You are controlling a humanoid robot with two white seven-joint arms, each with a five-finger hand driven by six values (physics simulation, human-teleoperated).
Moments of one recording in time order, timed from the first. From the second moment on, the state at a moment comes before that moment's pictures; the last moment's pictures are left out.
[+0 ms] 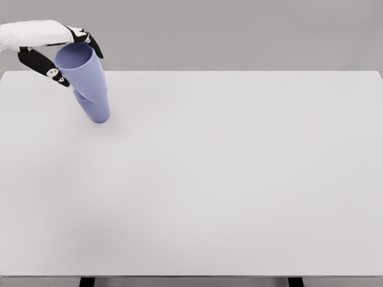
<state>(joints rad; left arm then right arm) -1.23 0.91 -1.10 -1.16 0.18 -0.61 -0.61 0.00 0.00 -0.04 0.15 0.07 -0.14 0.56</state>
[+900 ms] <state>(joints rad) -1.28 0.78 -1.16 -0.84 0.17 -0.61 -0.61 0.00 0.00 -0.04 0.15 0.07 -0.14 0.56</state>
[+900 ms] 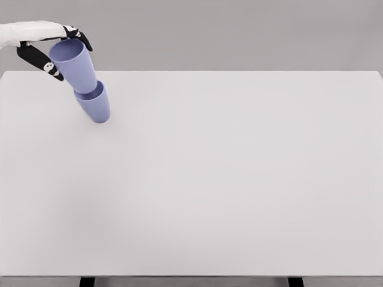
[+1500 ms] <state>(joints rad) -1.28 0.74 -1.16 -0.77 0.15 -0.61 -0.61 0.00 0.00 -0.04 0.15 0.07 -0.14 0.56</state>
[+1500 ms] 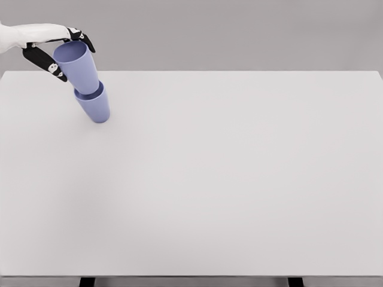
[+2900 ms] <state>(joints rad) -1.26 0.73 -1.15 -0.77 0.13 -0.61 -0.61 0.00 0.00 -0.04 0.15 0.07 -0.14 0.56</state>
